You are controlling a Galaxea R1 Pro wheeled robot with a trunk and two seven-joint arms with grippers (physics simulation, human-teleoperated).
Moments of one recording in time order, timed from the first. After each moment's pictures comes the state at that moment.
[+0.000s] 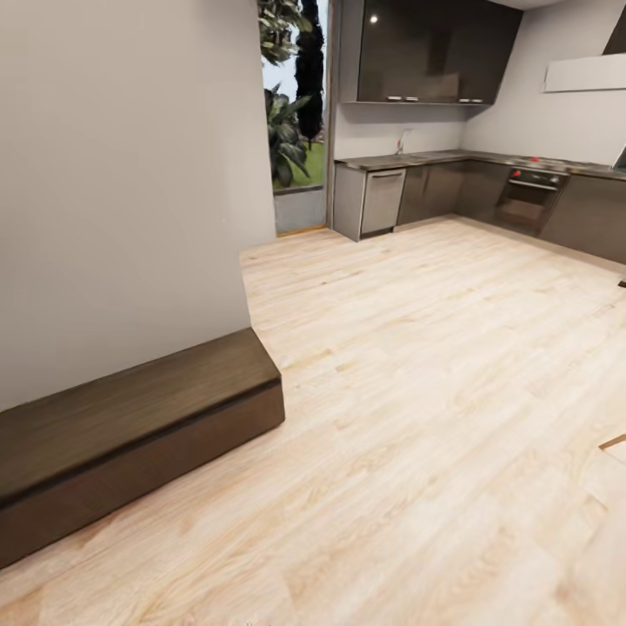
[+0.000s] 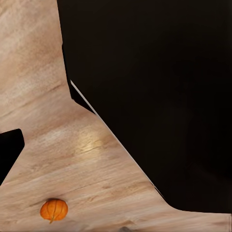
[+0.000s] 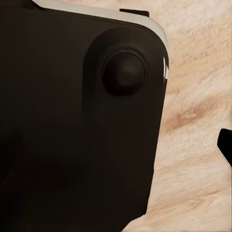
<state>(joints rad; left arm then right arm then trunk) 0.03 0.00 0.01 -0.04 0.00 -0.01 0.00 -0.08 -0.01 0.02 -0.07 0.06 -0.15 0.01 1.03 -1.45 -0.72</state>
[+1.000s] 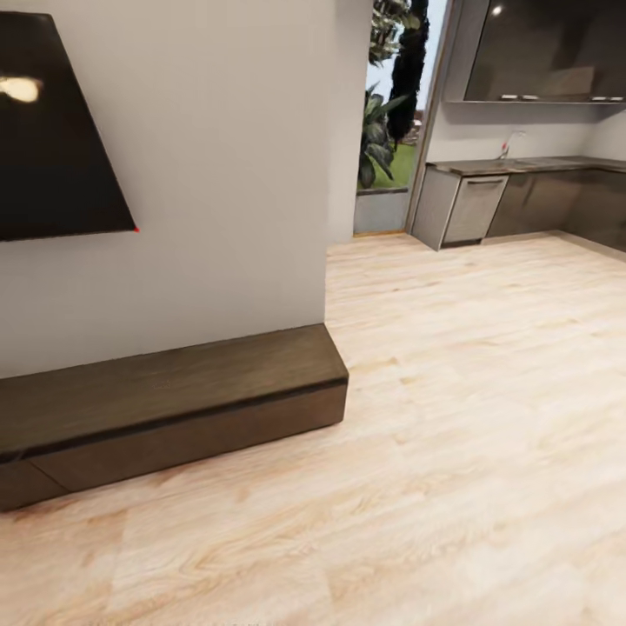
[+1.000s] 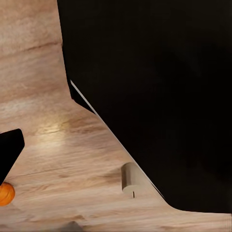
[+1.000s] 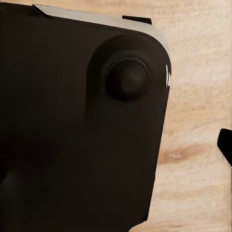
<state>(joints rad) 0.03 0.00 0.01 -0.04 0.00 -0.01 0.00 -0.08 -0.01 0.03 -0.07 0.06 -0.18 0.01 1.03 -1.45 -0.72</state>
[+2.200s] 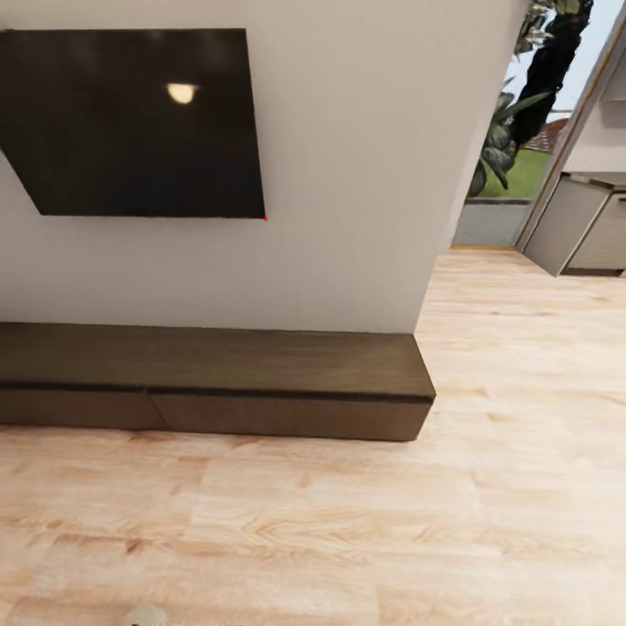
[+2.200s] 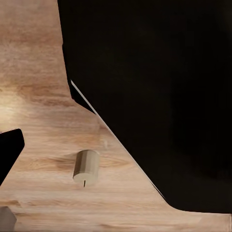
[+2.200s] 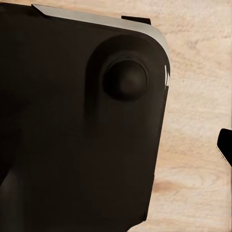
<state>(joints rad) 0.03 0.00 0.01 -0.04 0.00 -0.01 0.00 -0.08 -0.01 0.03 -0.07 0.06 -0.18 0.01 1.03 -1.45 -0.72</state>
